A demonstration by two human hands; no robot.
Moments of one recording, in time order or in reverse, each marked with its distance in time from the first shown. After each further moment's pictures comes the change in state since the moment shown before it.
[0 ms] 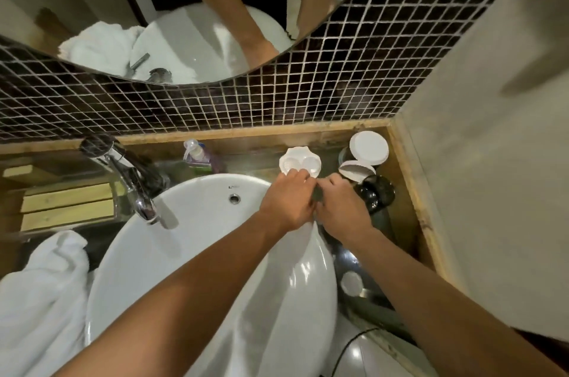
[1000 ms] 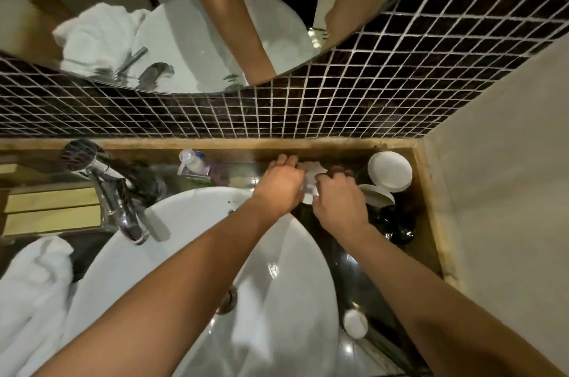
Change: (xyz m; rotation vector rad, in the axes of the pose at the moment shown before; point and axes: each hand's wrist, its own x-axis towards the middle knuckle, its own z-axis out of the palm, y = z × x) left_hand 0.057 -0.056 0.003 -0.070 -0.130 -0.225; right_hand 0.073 -0.008 0.008 -0.148 0.003 0.029
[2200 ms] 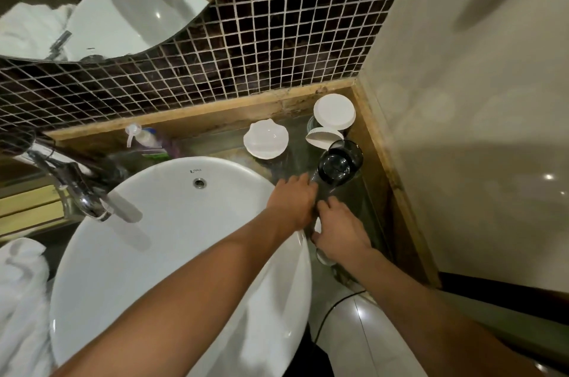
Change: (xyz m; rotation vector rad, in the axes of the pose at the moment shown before) left_hand -0.073 0.105 0.065 0.186 -0.199 0.278; right_hand -0.150 0.065 0.054 0.140 -0.232 0.150
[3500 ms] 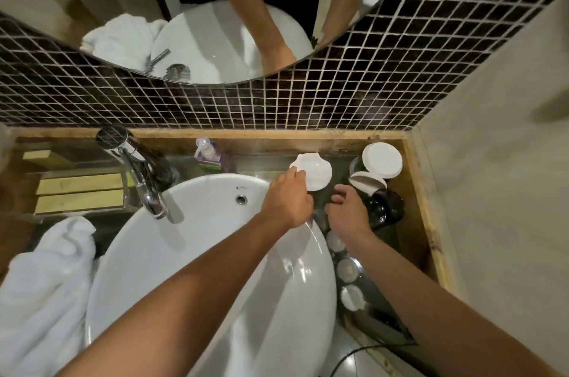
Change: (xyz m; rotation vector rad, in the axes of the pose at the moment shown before) left_hand -0.016 -0.081 -0.041 -0.385 0.241 -0.434; right_hand 0.072 -0.076 -0.058 0.888 0.043 0.319
